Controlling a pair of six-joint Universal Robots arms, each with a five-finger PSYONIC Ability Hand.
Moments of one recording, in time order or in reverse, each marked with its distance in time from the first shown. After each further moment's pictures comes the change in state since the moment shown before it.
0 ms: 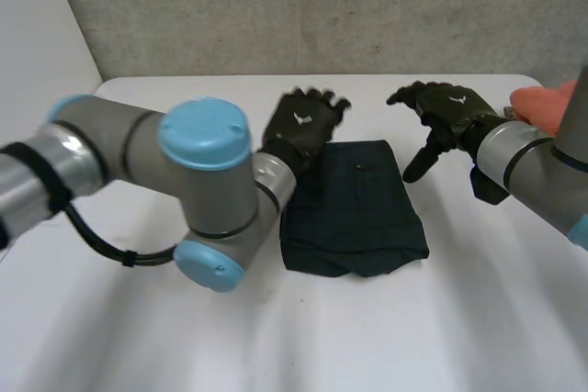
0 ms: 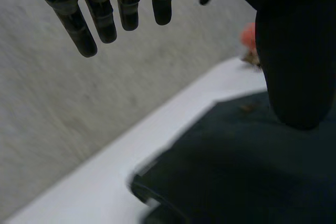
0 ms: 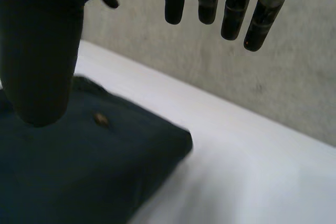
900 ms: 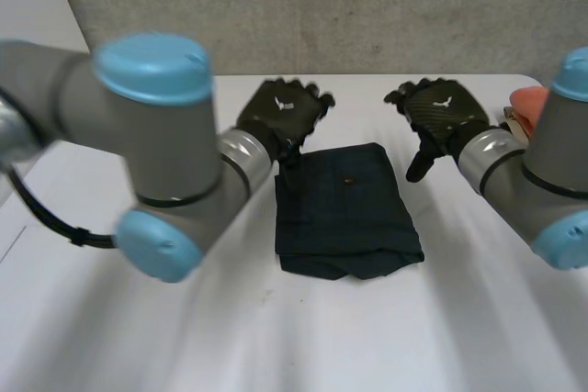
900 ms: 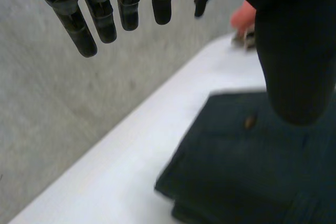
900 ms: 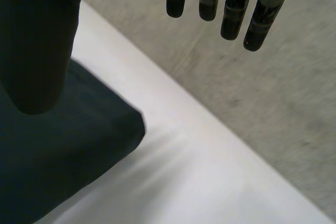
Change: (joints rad) left arm 0.036 0.173 -0.006 -0.265 0.028 0.084; right arm 0.068 -0.015 0.073 -0.146 0.117 -0.279; left_hand -0.001 0.000 0.000 0.000 -0.002; right_hand -0.062 -0.027 0.000 0.000 -0.004
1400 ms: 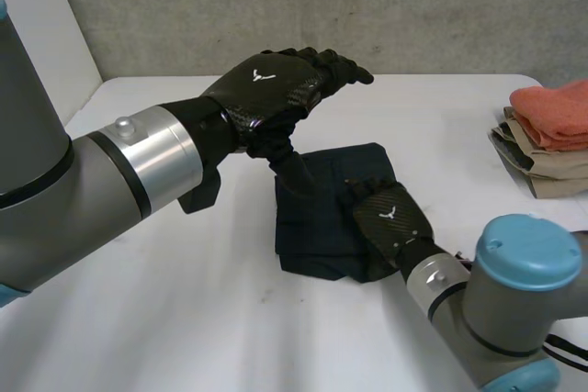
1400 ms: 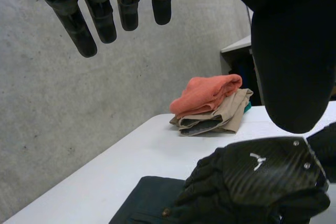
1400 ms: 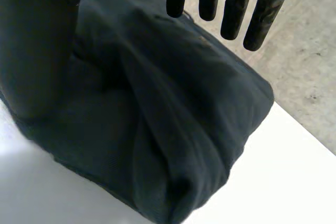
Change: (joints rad) left arm 0.132 0.393 -0.292 -0.026 0.448 -0.221; right arm 0.164 0.048 0.495 -0.482 0.036 -0.055; left_hand 0.000 0.000 0.000 0.000 0.000; right_hand 0.000 0.000 0.000 0.000 0.000
